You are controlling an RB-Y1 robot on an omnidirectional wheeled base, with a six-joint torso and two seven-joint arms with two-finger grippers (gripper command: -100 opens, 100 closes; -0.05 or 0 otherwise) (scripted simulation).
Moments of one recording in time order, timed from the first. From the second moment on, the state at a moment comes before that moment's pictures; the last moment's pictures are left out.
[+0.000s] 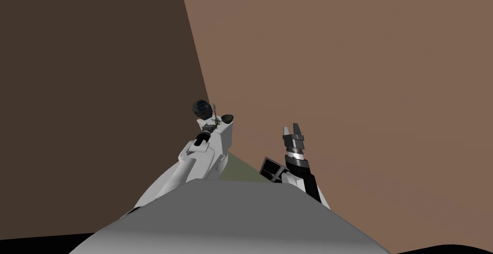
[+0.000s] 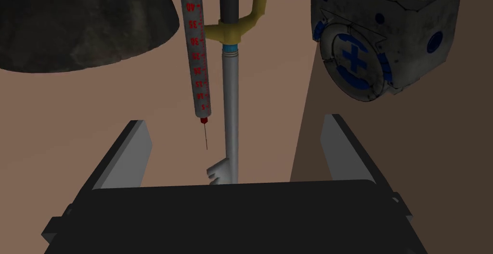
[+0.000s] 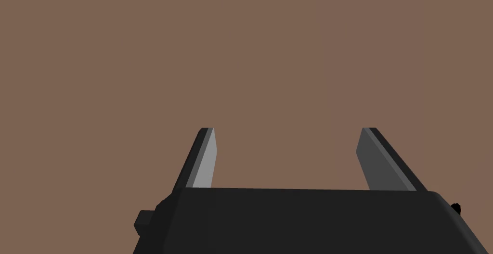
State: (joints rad) left arm -0.12 0.25 0.18 -1.54 -0.19 0.12 -1.12; right arm 0.50 -0.04 0.03 -2.25 -0.08 -0.47 0.05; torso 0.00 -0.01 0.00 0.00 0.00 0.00
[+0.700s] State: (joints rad) left arm -0.14 0.32 0.21 -1.47 -0.18 0.13 -1.10; right arm 0.50 -0.04 0.03 -2.25 -0.08 -0.47 0.05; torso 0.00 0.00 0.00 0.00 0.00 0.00
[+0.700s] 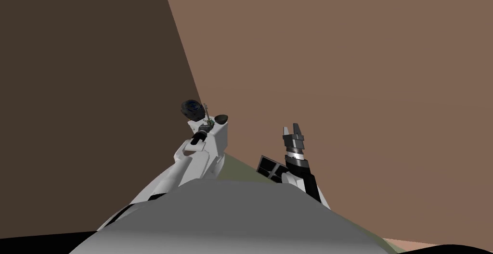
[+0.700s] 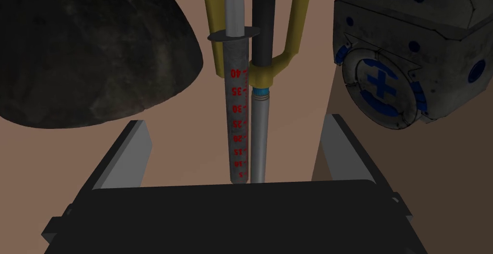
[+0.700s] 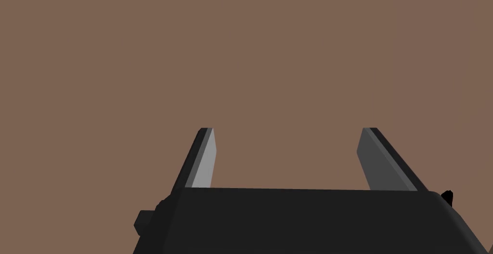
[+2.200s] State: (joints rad) left arm -0.13 0.30 0.18 -1.51 -0.18 0.14 -1.10; right arm 0.50 -0.04 0.03 -2.25 -0.08 -0.47 0.05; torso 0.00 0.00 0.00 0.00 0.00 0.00
